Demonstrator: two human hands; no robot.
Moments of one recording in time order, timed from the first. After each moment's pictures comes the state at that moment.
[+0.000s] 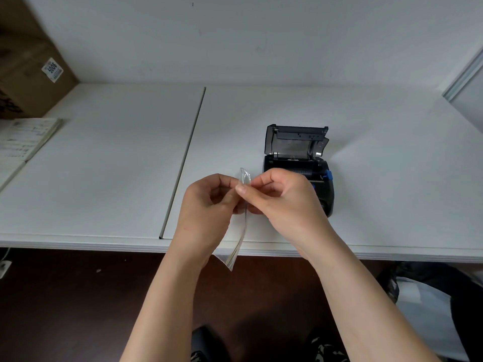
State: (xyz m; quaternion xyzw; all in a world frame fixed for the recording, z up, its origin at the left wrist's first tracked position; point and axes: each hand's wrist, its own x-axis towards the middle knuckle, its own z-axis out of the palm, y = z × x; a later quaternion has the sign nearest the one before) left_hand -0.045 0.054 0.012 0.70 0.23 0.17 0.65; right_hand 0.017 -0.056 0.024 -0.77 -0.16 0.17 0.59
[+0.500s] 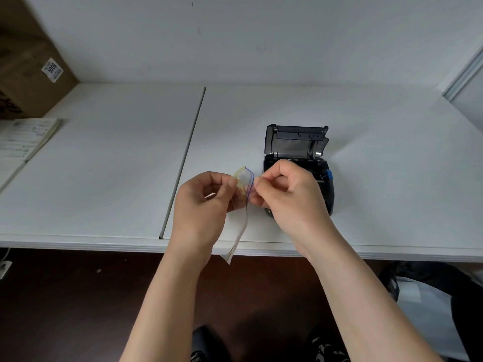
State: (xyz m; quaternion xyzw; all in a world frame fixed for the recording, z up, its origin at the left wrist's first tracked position) left_hand -0.045 0.053 0.015 0.64 0.26 0.21 0.69; right_hand 0.022 -0.056 0.018 -0.74 -0.14 0.15 0.64
